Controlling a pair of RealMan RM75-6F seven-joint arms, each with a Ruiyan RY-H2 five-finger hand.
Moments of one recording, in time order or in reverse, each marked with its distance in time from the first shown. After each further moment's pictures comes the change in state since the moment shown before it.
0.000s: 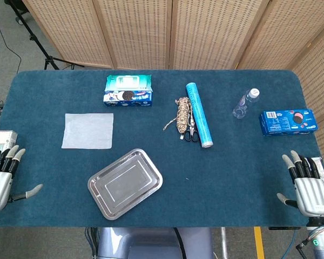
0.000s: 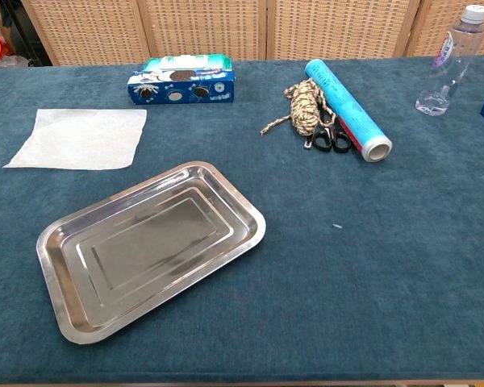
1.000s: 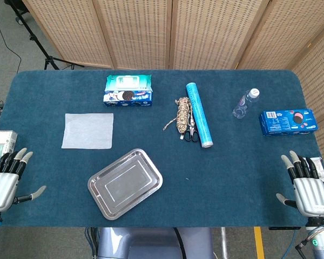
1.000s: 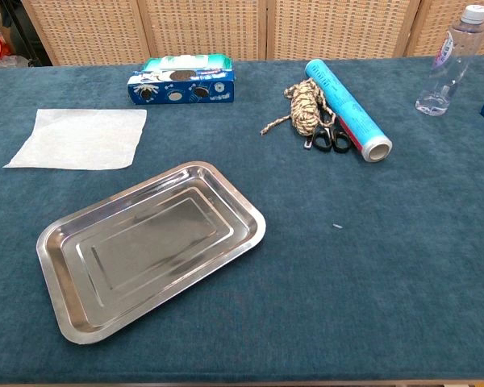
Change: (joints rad) left arm -0.018 0.007 0.023 0.001 0.014 -0.051 0.002; right arm 0.001 -0.002 -0.001 -0.003 0.000 -0.002 -0.004
